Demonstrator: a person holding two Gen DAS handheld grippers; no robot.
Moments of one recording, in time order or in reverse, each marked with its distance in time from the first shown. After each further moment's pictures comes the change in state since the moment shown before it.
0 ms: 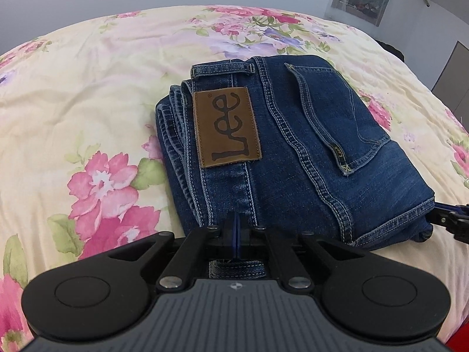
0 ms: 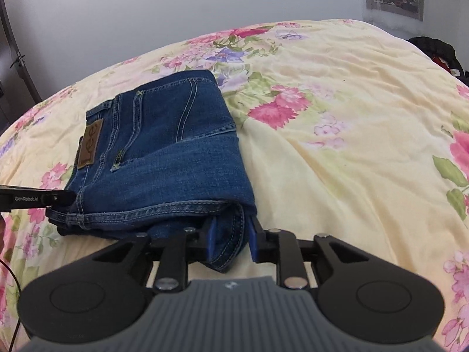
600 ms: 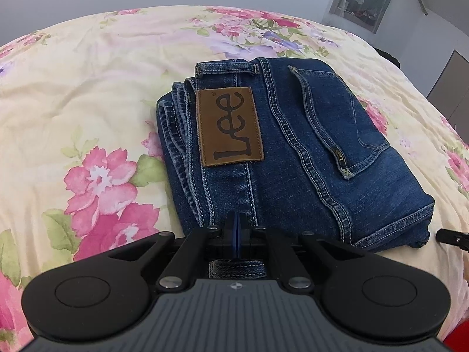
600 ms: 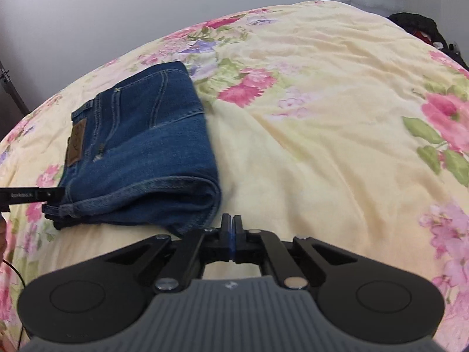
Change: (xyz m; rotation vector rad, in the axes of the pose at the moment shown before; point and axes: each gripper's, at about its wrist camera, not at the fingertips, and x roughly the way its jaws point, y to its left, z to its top) left arm -0.001 0.008 -0.004 -0.025 -0.011 -0.036; right arm -0.029 -0.054 -0.026 0.213 0.057 0.012
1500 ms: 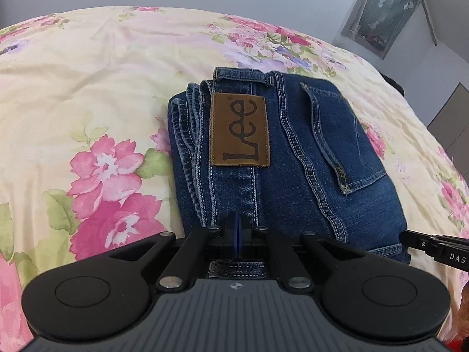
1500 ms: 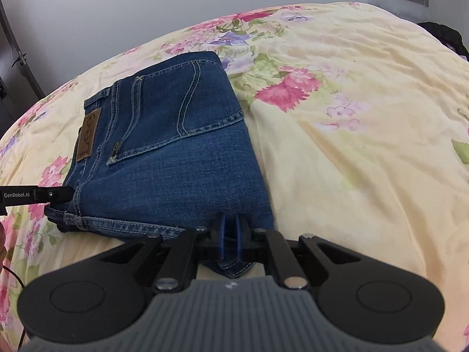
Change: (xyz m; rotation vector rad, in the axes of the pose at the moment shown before) left arm -0.013 0.014 -0.006 -0.131 -0.053 -0.042; right arm 0.032 0.053 0.023 -0.183 -0.016 0.079
